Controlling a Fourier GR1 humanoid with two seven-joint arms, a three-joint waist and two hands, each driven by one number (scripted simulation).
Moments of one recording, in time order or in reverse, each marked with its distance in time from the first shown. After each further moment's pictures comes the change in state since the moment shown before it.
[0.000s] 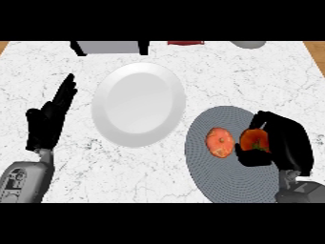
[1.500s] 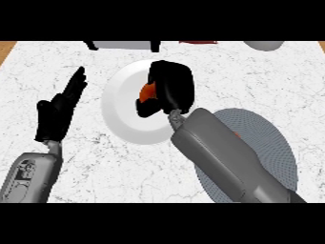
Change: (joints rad) left arm -0.065 -0.034 -0.005 0.017 -0.025 -0.035 0.015; right arm -0.780 0.250 0.321 0.637 -0.180 -0.288 0.210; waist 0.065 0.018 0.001
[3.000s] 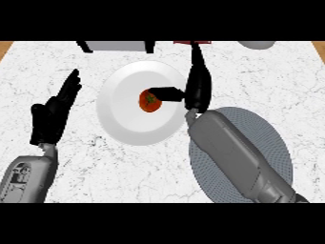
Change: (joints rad) left arm 0.025 0.005 0.028 0.002 -0.008 -0.005 -0.019; right arm 0.050 -0.036 -0.060 0.195 -0.649 -0.631 -0.407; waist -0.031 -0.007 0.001
